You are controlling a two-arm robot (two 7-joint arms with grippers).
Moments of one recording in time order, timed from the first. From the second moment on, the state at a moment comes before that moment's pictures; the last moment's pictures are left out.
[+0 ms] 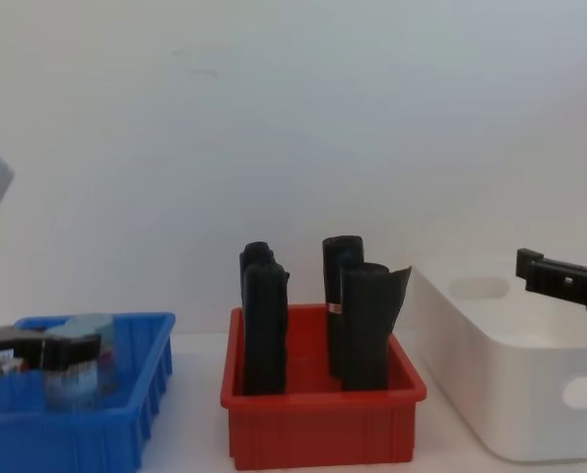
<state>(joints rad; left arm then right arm) -0.39 0.39 0.26 -1.24 -0.37 0.21 -0.13 -0.01 0.34 -0.23 -1.77 0.29 0.03 0.07</state>
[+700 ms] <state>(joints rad) -0.37 0.46 0.23 -1.50 -0.32 0.36 -0.26 -0.01 0.34 -0.23 -1.77 0.29 0.03 0.07</state>
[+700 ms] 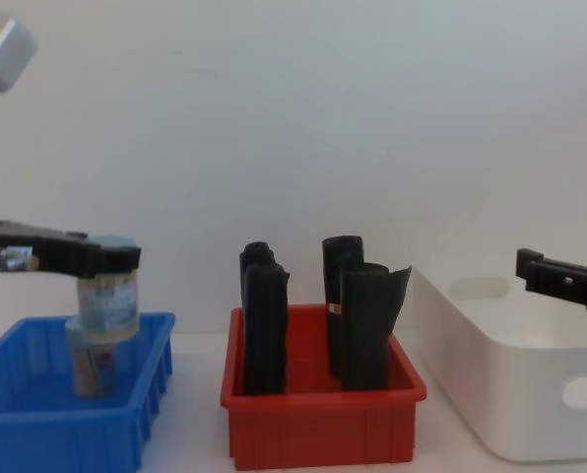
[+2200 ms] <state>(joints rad) -0.47 0.45 0.27 -1.61 -0.32 0.44 -0.69 -0.01 0.34 -0.24 -1.77 0.28 0.04 0.15</state>
